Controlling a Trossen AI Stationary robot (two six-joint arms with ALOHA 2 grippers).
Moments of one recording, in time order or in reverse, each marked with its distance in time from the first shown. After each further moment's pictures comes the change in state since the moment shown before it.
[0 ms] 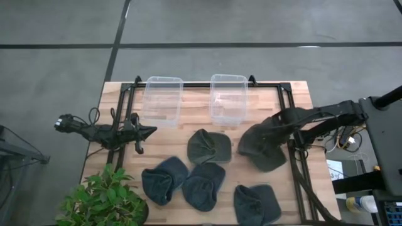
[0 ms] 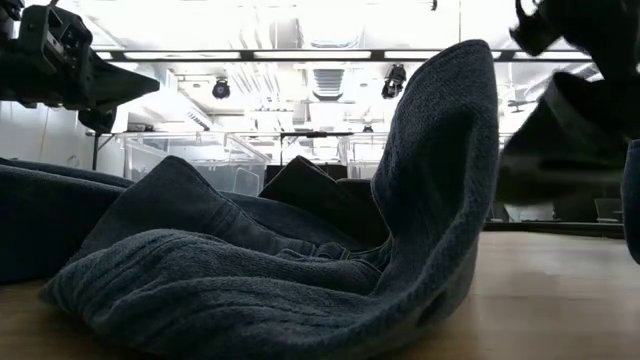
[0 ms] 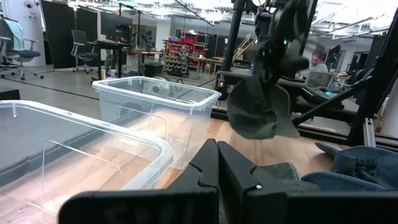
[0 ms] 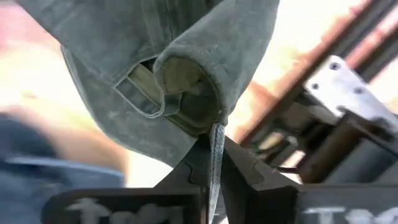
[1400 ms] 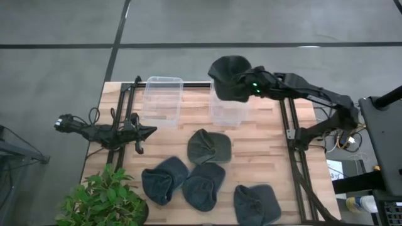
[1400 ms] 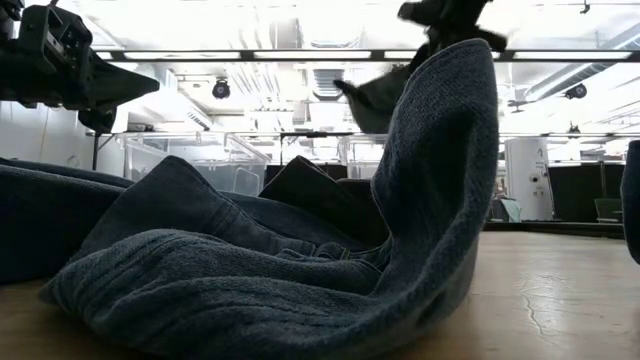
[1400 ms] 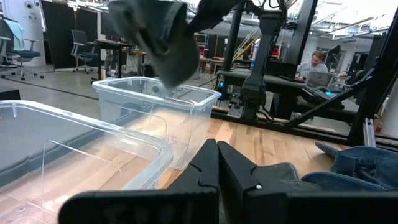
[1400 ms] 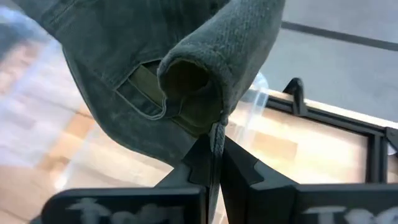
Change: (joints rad) left arm 0.000 0.000 0.000 0.000 0.000 0.000; right arm -0.505 0.143 0.283 0.513 0.554 -0.375
